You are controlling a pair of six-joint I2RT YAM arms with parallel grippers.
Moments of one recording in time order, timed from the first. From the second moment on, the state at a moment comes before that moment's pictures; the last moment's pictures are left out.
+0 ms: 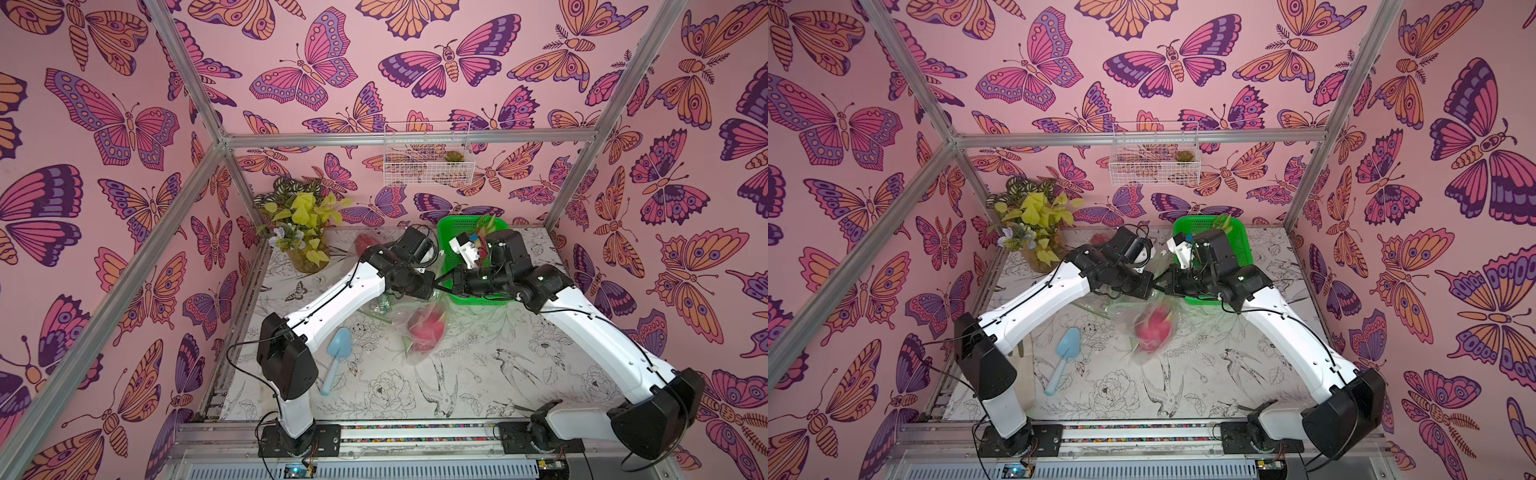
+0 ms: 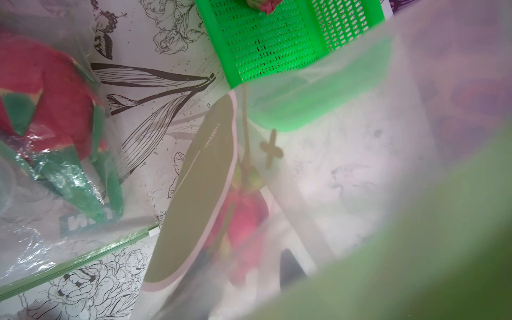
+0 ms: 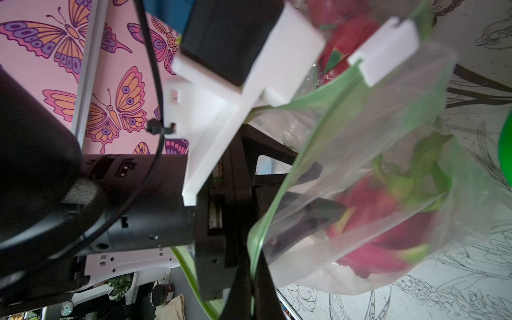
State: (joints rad) left arm -0.76 1.80 1.77 -0.96 0.16 -0.38; right arm 0.51 1.33 1.31 -0.65 -0.58 0.62
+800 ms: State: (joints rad) left arm -0.76 1.94 1.75 -0.92 0.20 -0.41; right arm 0.50 1.28 1.26 -0.76 -0.39 0.57
